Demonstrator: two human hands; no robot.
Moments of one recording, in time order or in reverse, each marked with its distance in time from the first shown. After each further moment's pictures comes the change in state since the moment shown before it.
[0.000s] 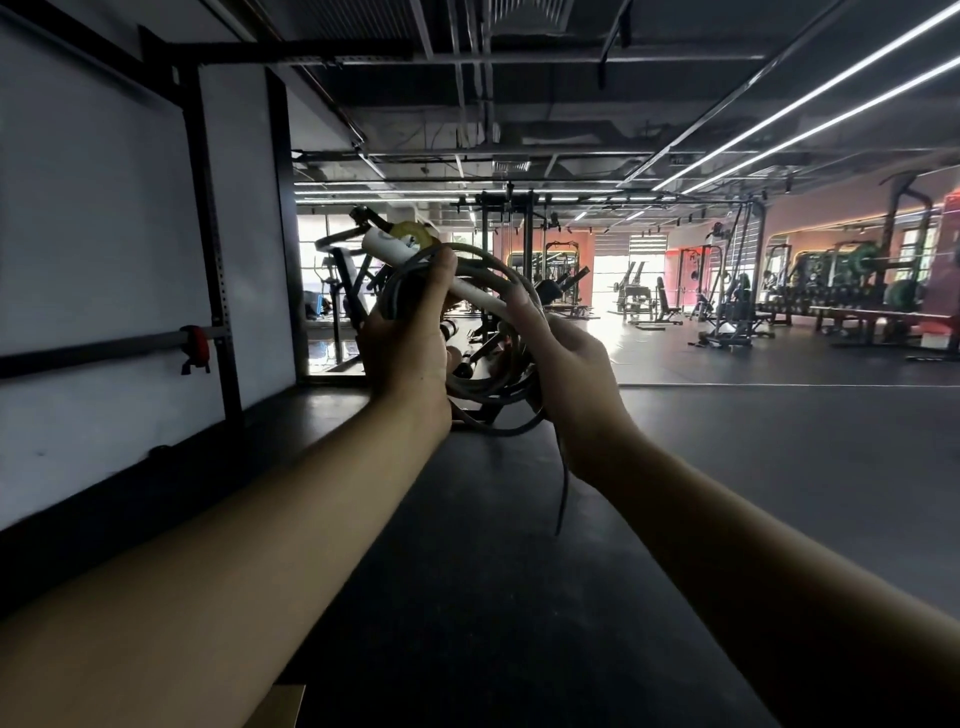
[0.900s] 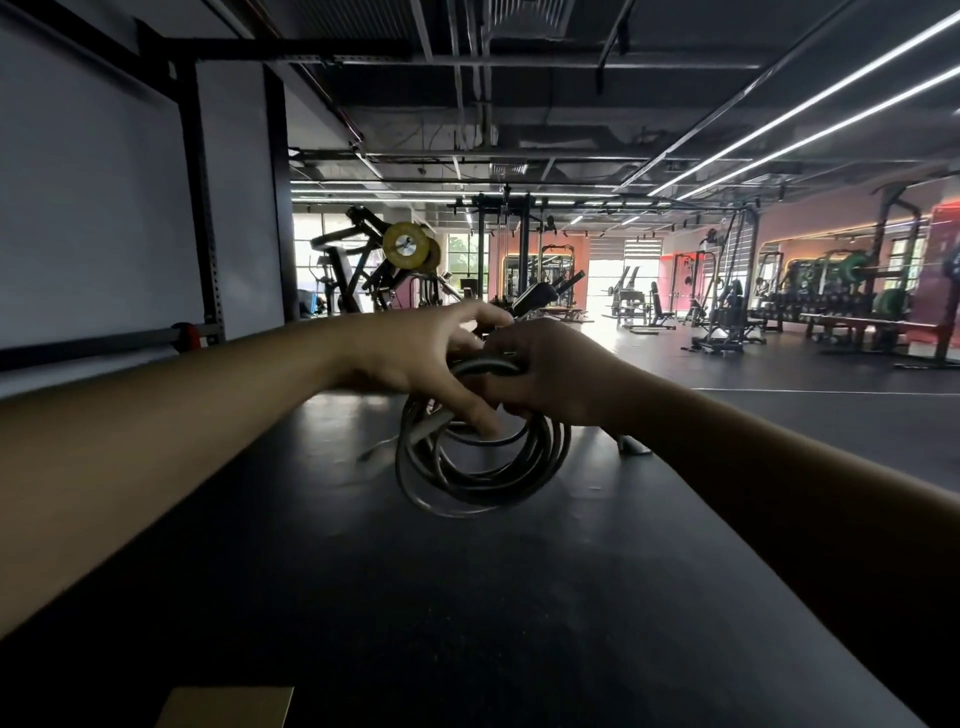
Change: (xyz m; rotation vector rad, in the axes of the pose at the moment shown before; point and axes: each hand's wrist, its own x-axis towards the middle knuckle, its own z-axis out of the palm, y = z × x) left_hand 0.029 0.048 -0.022 1.119 -1.164 0.087; right_hand 0.026 -0.023 -0.018 -0.870 -0.567 -0.271
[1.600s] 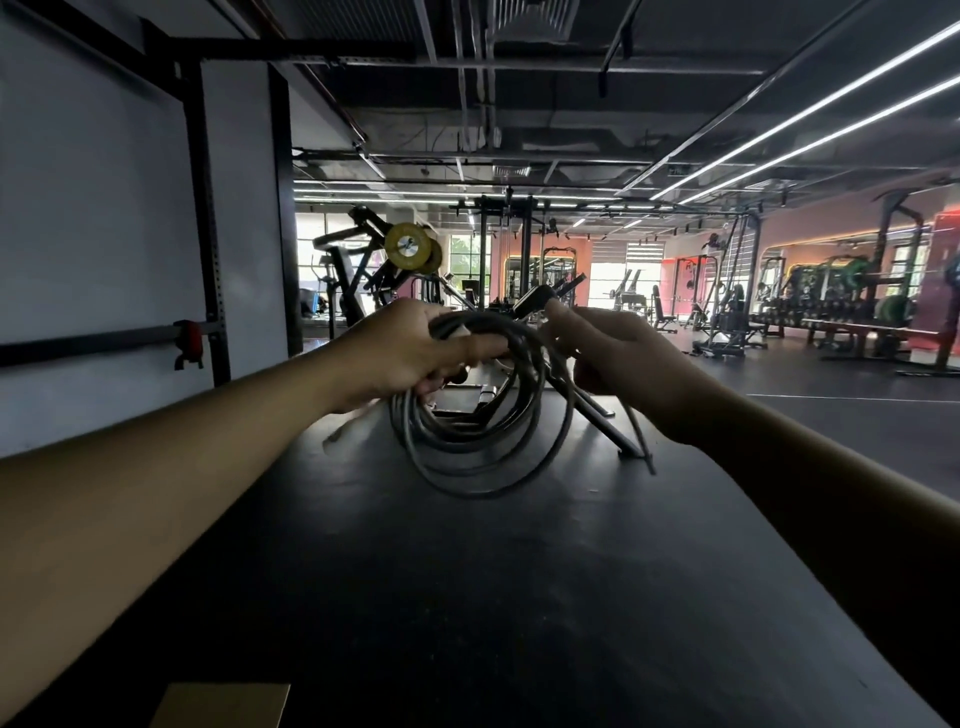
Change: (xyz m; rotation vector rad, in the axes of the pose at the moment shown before) left_hand 0.000 -0.010 0.015 -0.294 0.358 0.077; right_hand -0.032 0.020 -0.029 0.337 0.183 0.230
